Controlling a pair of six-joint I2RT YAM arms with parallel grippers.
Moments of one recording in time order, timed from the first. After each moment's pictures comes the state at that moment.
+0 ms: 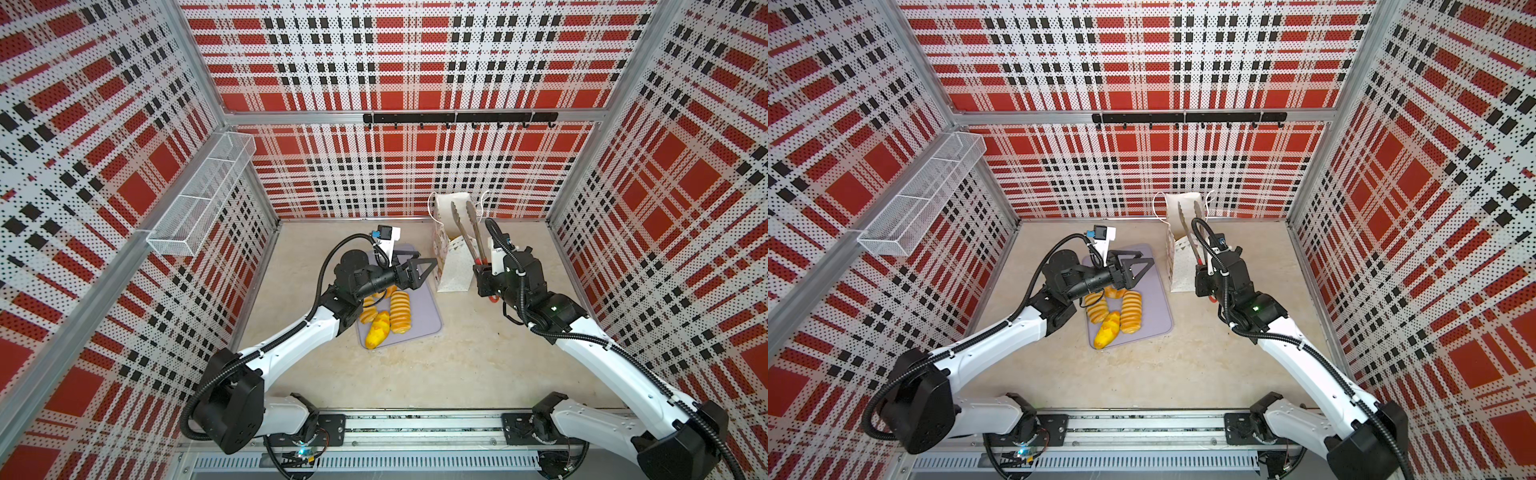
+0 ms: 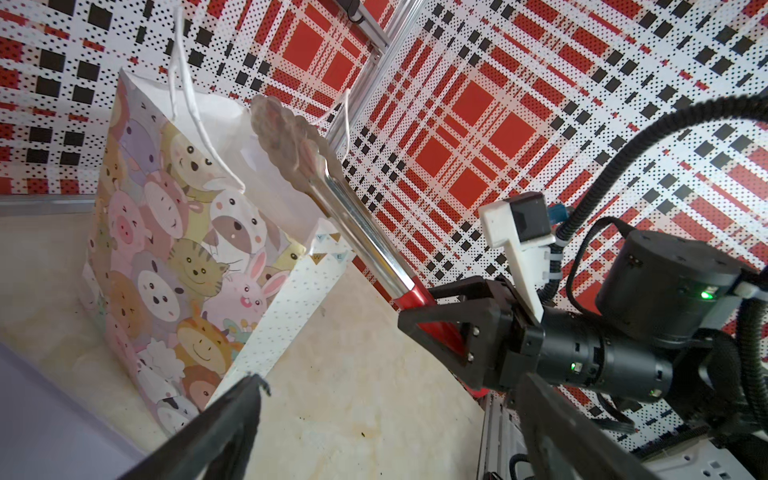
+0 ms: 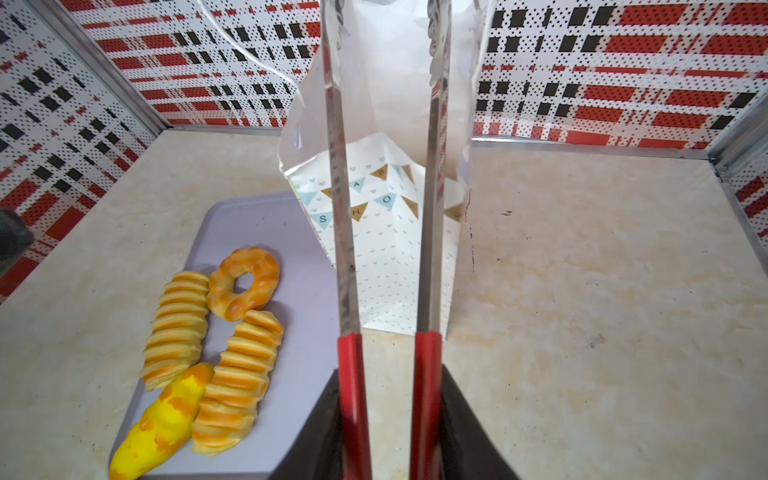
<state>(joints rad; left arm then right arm) -0.59 1.34 0.89 0.47 0.50 -0.61 0.51 1.08 0.98 -0.37 0.18 0.24</state>
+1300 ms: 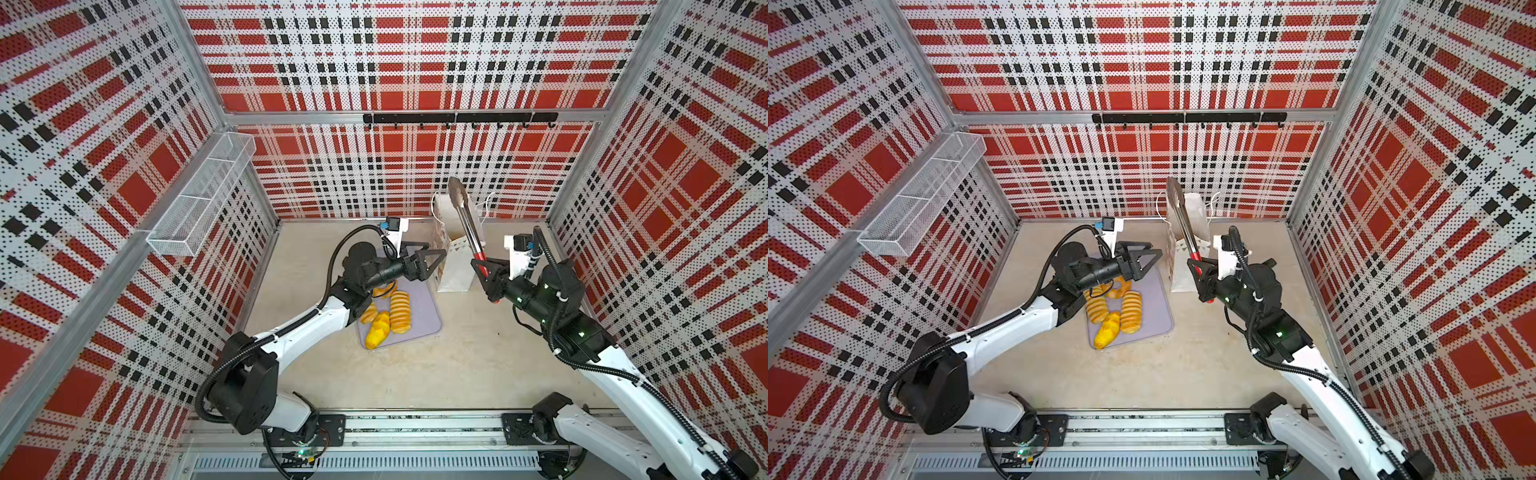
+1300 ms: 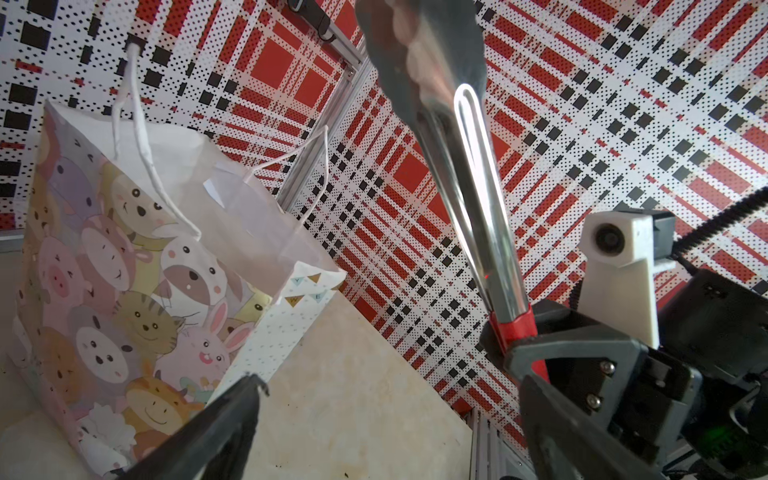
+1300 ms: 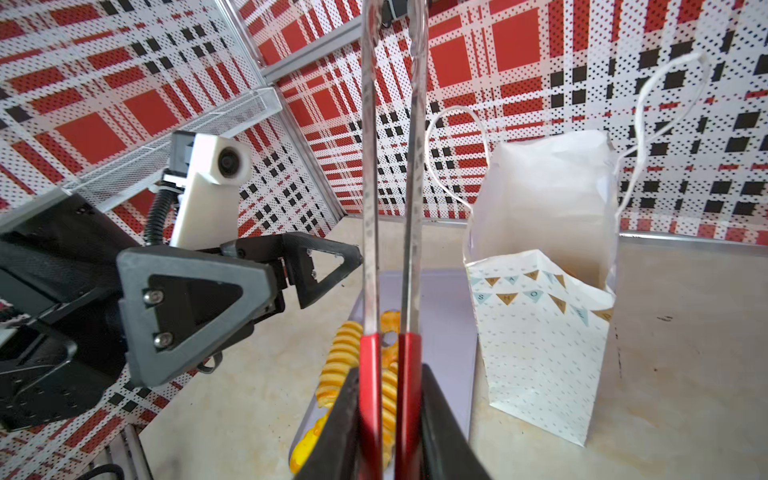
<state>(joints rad) -0.60 1.45 0.99 0.57 0.52 -0.65 0.49 0.86 0.87 -0.10 -0.18 0.34</state>
